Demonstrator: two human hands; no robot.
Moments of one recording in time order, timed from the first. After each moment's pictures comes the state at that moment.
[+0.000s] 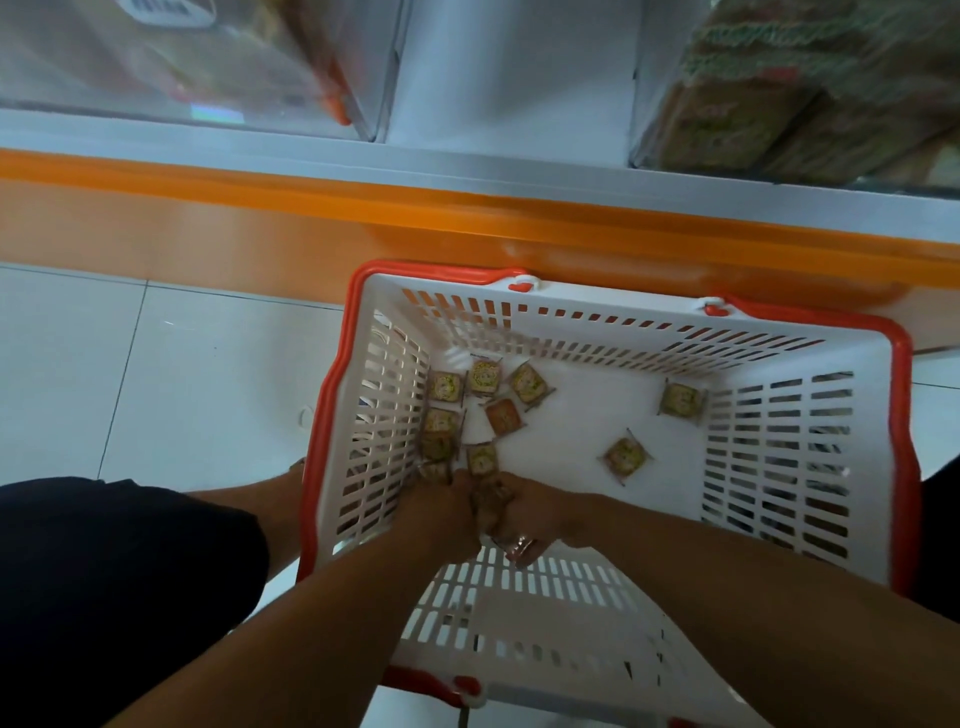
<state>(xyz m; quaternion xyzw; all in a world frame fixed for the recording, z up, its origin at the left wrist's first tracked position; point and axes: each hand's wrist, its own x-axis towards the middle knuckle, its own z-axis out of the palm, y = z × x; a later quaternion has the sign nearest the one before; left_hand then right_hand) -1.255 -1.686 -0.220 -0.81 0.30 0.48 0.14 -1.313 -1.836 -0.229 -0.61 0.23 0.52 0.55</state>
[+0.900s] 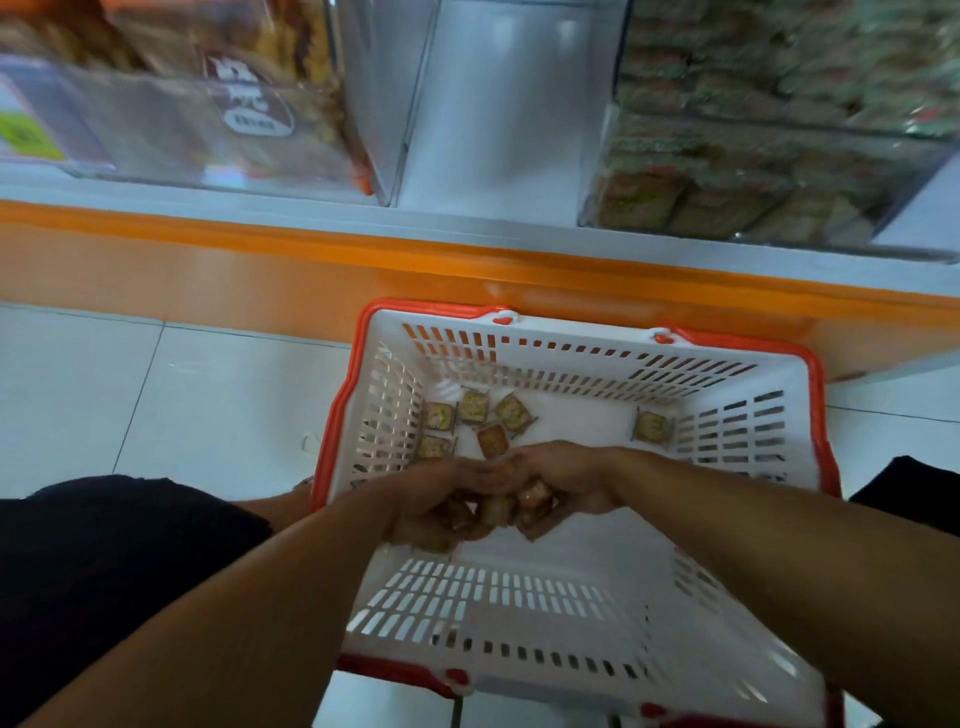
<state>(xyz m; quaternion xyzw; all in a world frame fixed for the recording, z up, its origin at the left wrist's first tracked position) -1.211 -1.703 -0.166 -0.51 -0.13 0.72 -0.46 -1.276 -1.897 -0.159 -0.49 0.30 0.51 0.64</state>
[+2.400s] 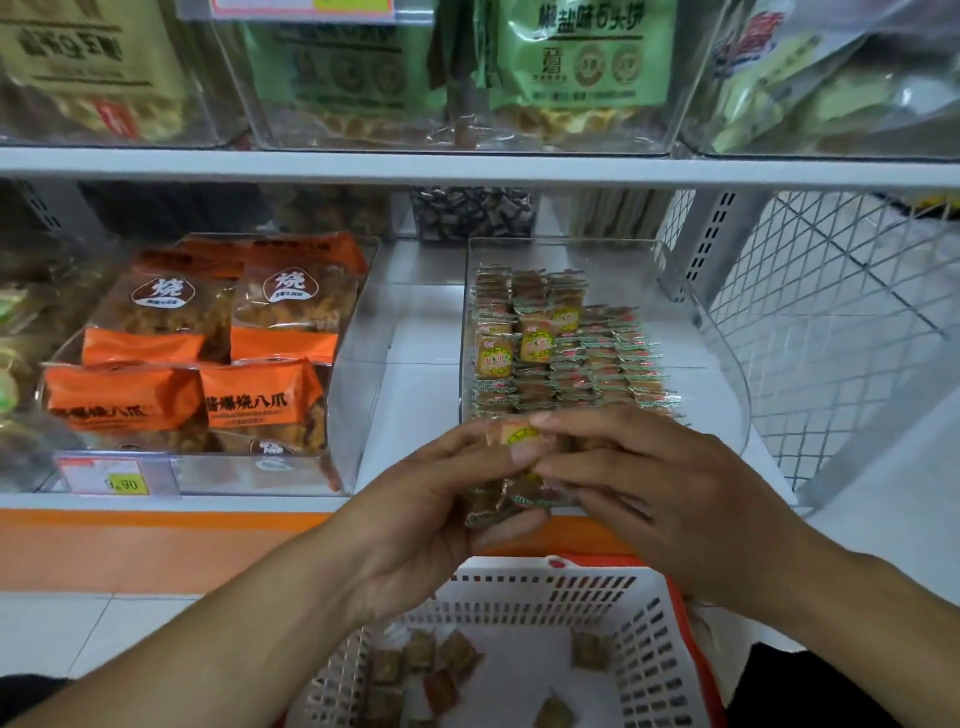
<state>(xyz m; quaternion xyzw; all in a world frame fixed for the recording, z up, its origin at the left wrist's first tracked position) -1.180 -1.820 0.180 -0.46 0.06 0.54 -0.71 -1.299 -2.004 0.172 -0.94 -0.15 -0.26 0.18</state>
